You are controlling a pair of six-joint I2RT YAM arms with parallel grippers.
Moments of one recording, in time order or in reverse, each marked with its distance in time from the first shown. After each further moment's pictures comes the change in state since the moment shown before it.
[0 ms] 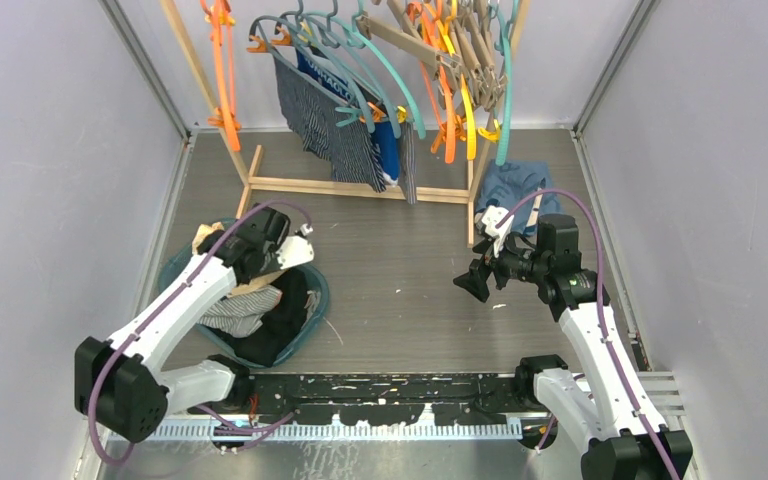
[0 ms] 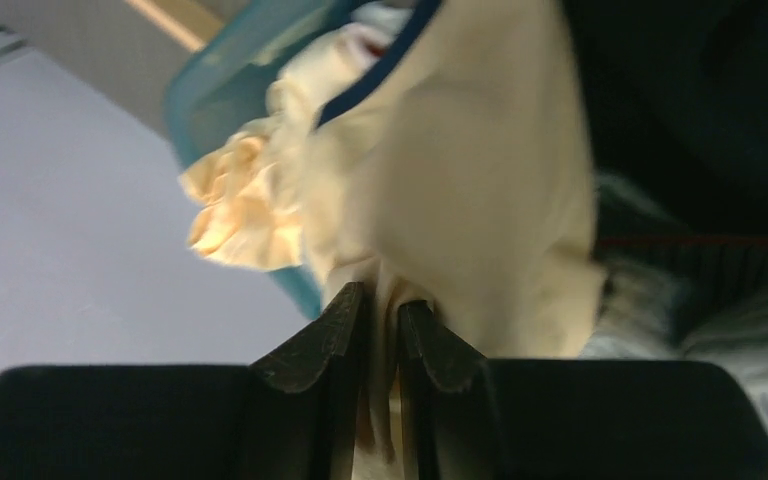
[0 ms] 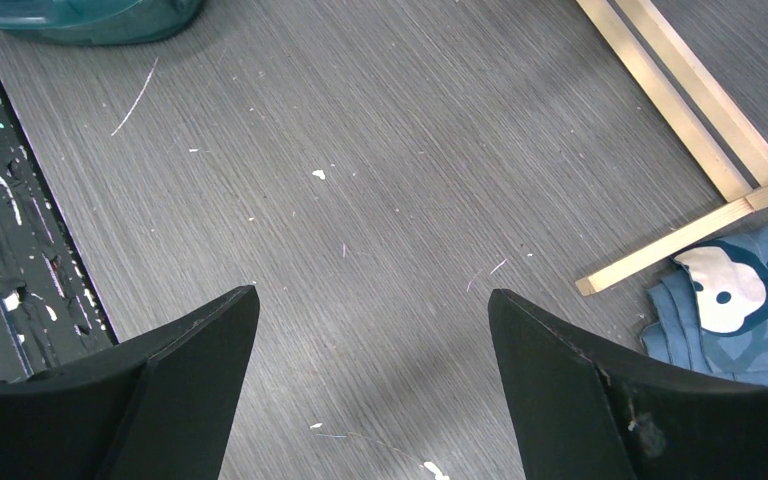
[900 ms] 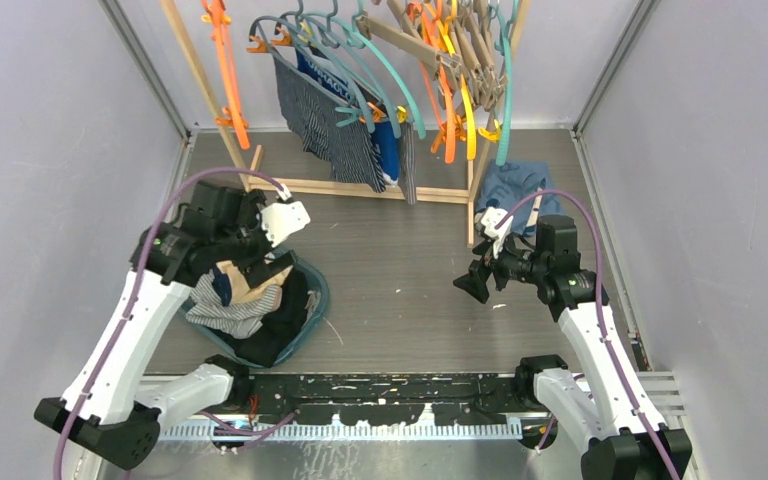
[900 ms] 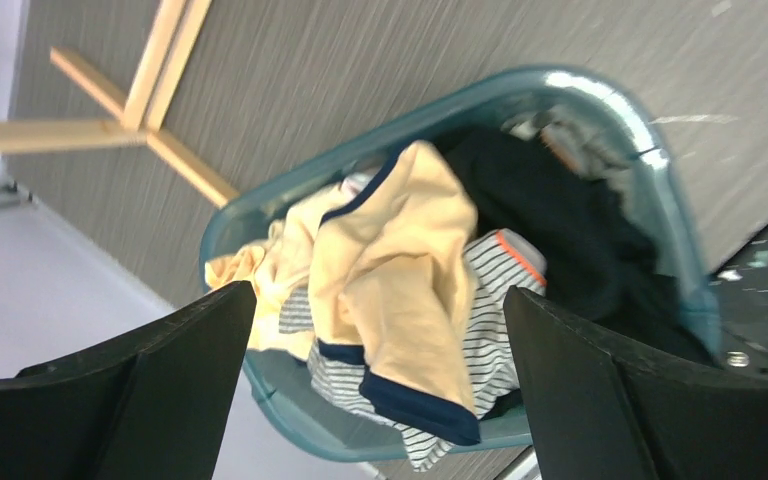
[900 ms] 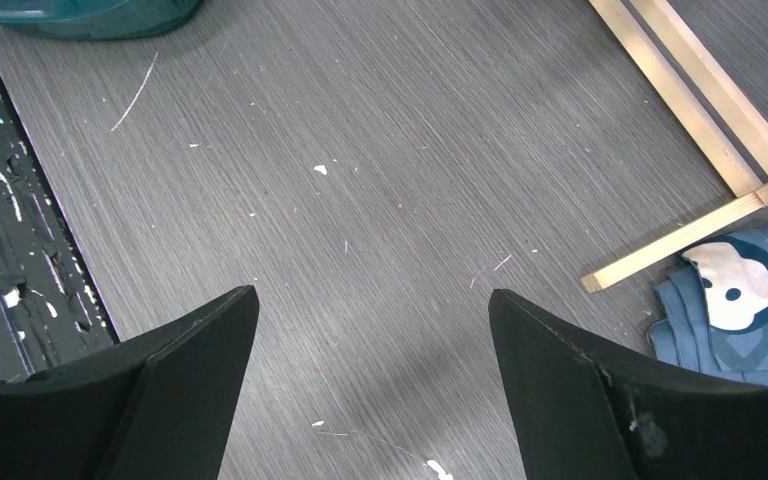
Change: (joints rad) left arm 0.028 -0.127 0.267 -0.165 0.441 -0.176; right arm 0.000 0.003 -0.008 0.001 -0.001 -0.003
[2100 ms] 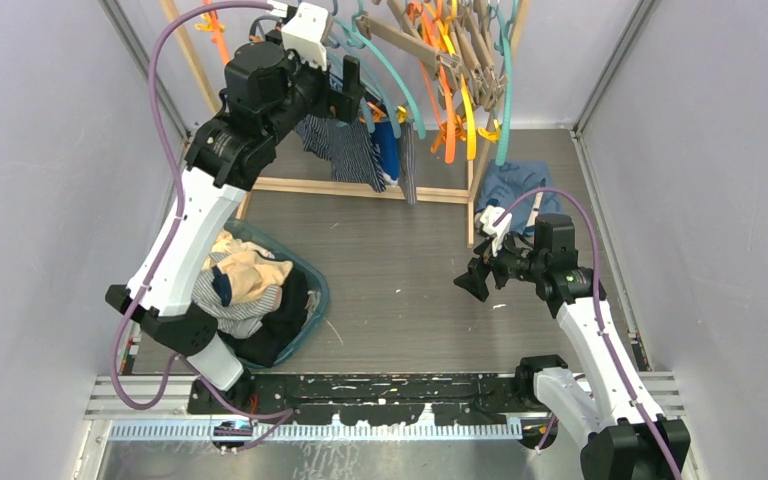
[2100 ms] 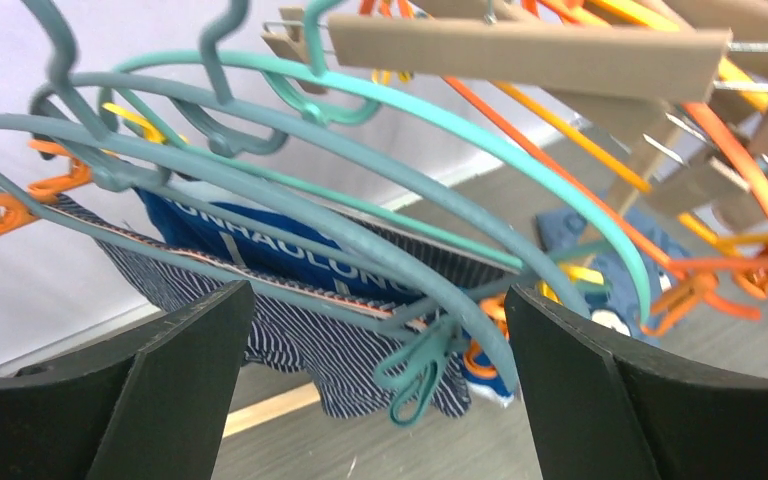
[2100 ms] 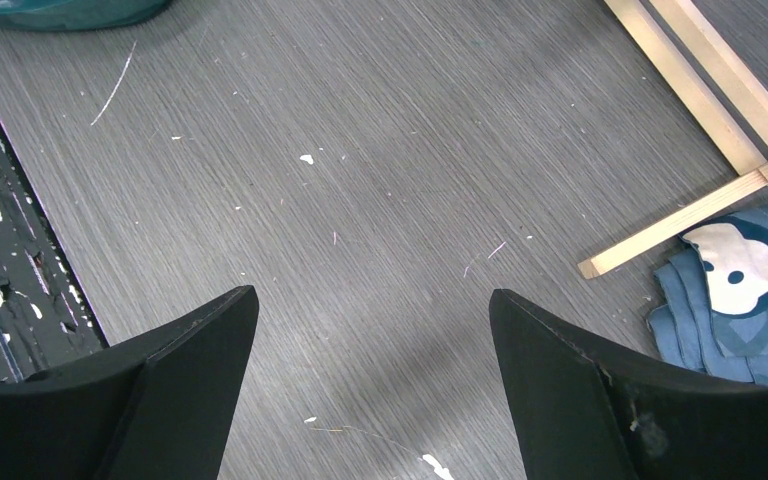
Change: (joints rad) left arm -0.183 0.606 0.943 0.455 -0.138 -0.695; right arm -0.006 0.035 -0.008 0.014 0.025 0.000
